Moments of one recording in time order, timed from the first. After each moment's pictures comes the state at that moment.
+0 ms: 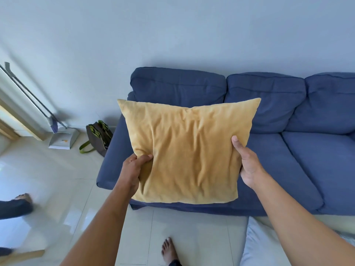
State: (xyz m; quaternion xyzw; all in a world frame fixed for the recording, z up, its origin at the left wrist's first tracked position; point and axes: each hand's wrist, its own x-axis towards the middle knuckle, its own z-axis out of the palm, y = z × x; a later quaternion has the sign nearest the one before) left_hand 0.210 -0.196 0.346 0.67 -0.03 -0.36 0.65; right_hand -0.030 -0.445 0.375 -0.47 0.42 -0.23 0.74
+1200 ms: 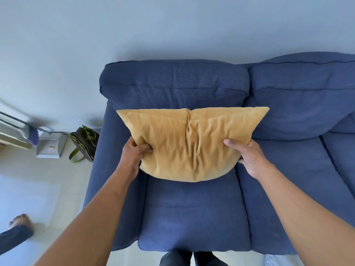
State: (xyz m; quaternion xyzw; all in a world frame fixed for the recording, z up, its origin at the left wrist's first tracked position) left_hand 0.474 -0.508 0.283 0.73 -0.01 -0.37 0.58; right_hand 0.212 -0.741 0.277 -0.45 0.45 -0.14 0.75
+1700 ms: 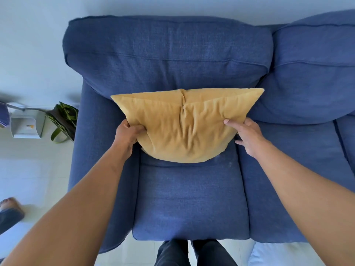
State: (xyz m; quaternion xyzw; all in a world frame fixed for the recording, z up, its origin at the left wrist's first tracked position) left_hand 0.554 -0.565 0.178 0.77 0.05 -0.39 0.51; right_hand 0.284 -0.803 0.185 -0.47 0.56 -0.09 0.68
